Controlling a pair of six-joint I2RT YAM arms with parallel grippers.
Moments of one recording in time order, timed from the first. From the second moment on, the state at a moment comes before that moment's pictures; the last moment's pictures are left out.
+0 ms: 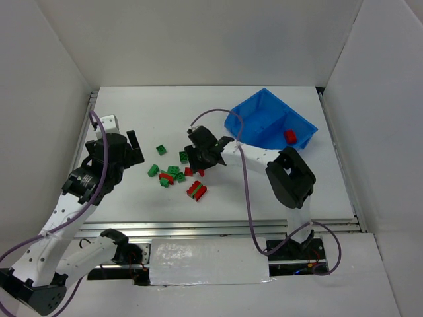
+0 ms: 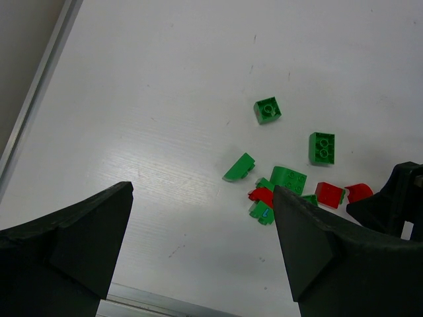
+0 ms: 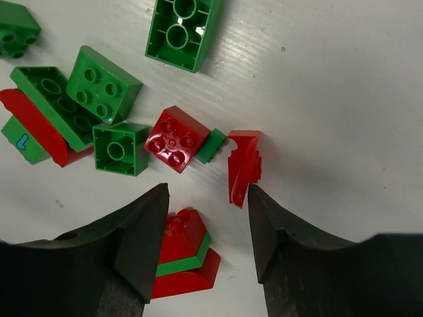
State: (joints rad) left arm -0.41 0.87 1.05 -0.78 -0.57 -0.45; right arm 0.79 1.94 1.40 -0.40 0.03 0.39
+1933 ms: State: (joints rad) left arm -0.40 0.88 1.05 -0.77 -0.54 -0.44; right arm 0.65 1.68 1.38 -0.58 0.35 0.63
